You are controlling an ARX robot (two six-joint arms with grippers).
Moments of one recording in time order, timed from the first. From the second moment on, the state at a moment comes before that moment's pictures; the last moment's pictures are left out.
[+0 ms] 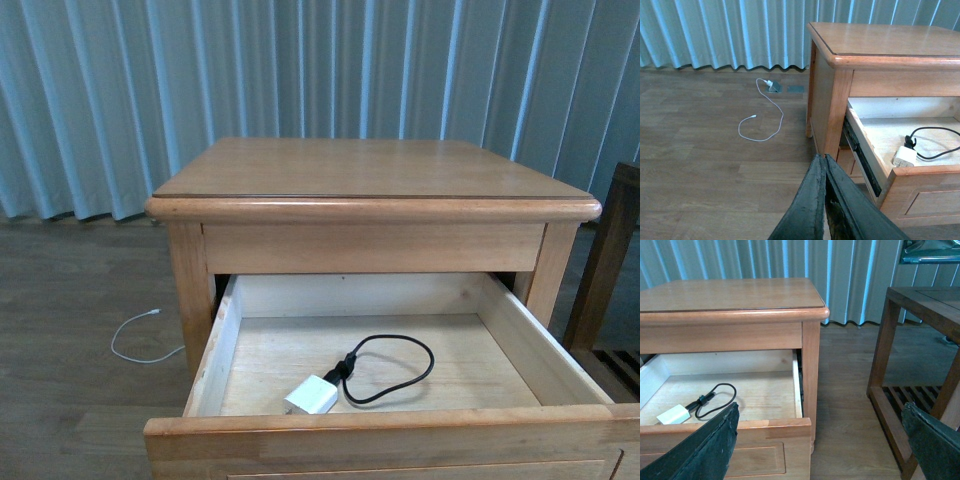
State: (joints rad) left arm 0.00 0.05 0.06 -0.01 0.00 0.00; right arm 0.00 0.28 0.04 0.24 0.00 0.00
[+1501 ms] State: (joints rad) left arm 0.00 0.00 0.01 -0.01 0.00 0.00; right arm 0.19 1.24 0.35 0.29 -0.11 -0.01
